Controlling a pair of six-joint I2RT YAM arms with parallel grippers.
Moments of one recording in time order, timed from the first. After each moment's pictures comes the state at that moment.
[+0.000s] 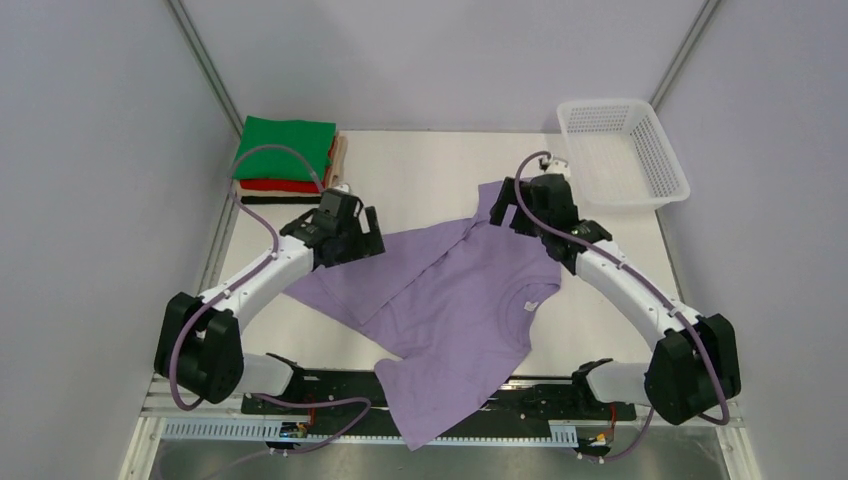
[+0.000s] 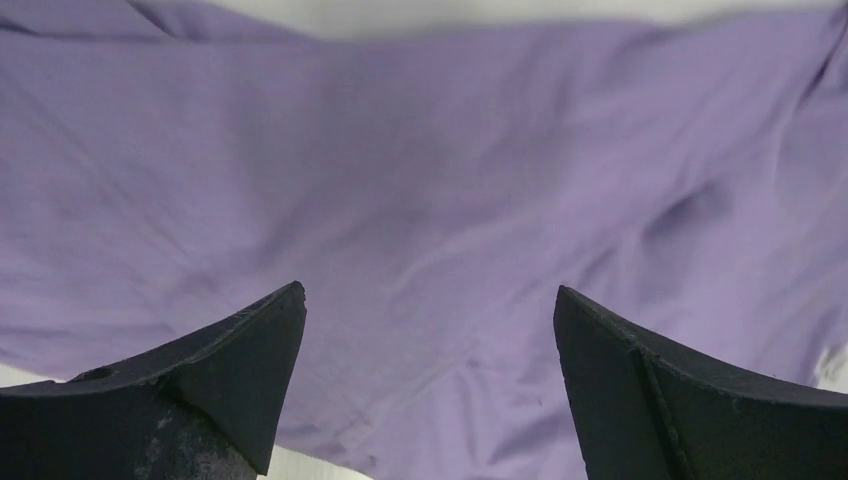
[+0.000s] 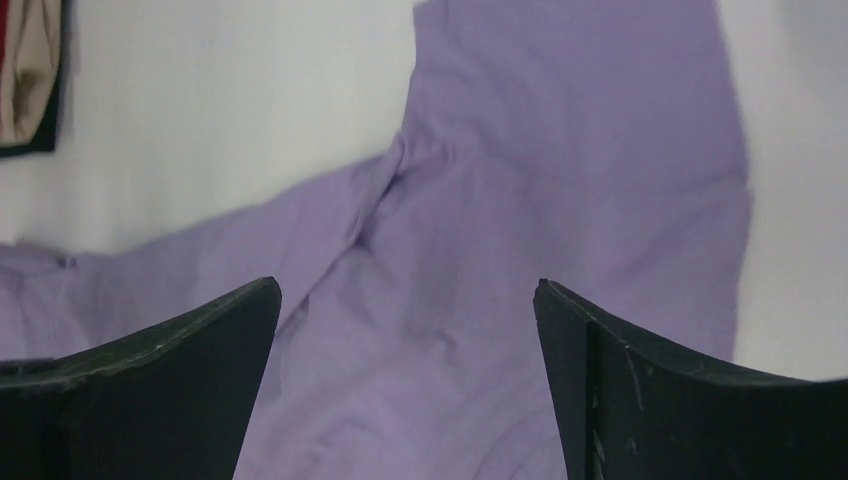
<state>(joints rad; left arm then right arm) -0.39 1.35 0.97 -0.53 -0.13 -0.62 0.37 1.32 1.03 -0.26 0.20 0.48</state>
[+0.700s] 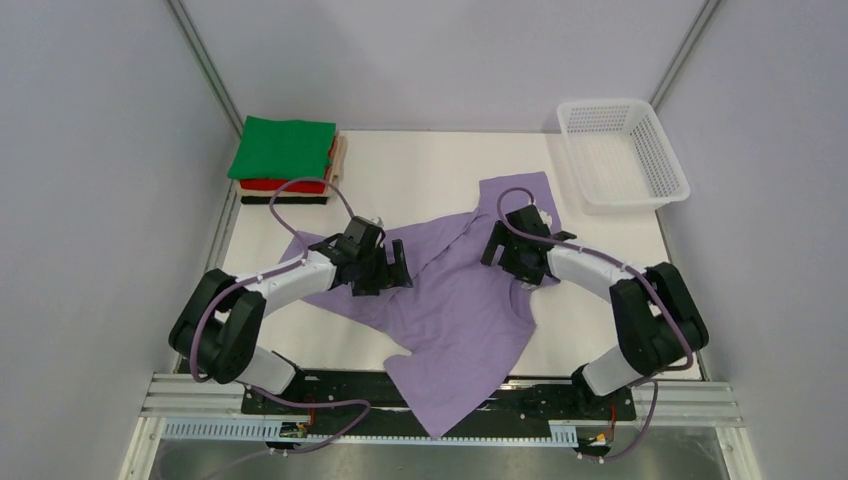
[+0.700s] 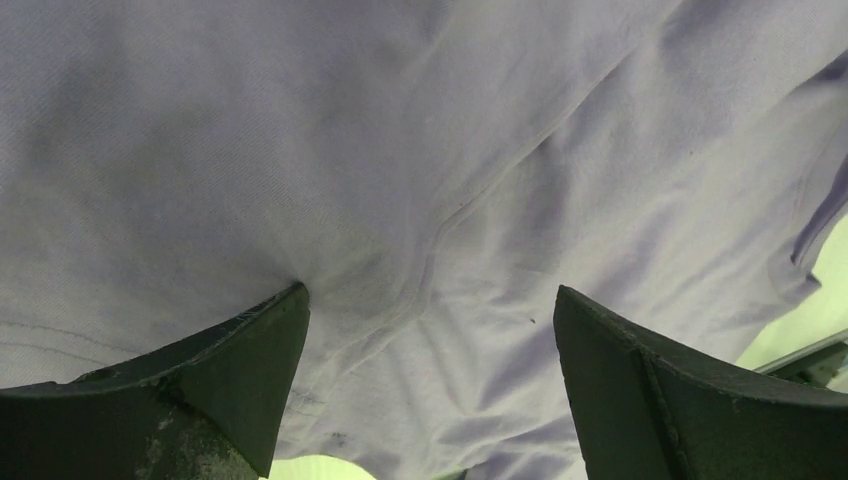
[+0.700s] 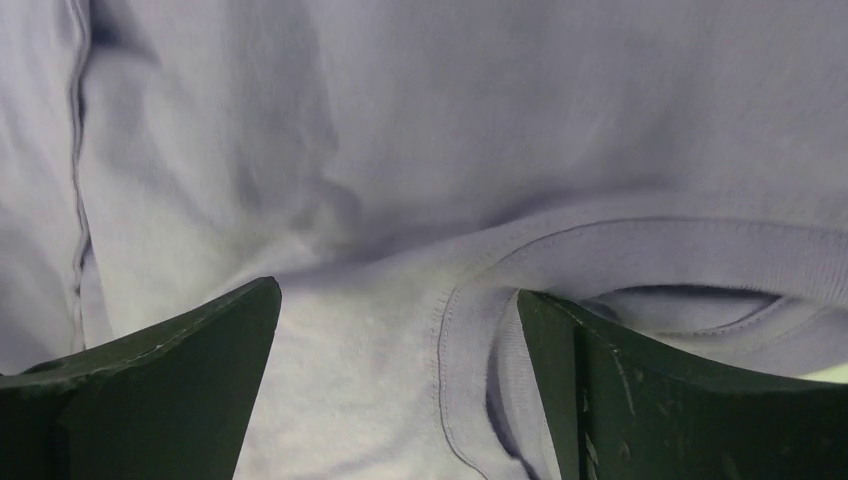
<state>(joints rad) -0.56 1.46 0.74 -0.30 0.13 -0.69 0.44 1.51 0.79 -0.33 0.07 0.77</state>
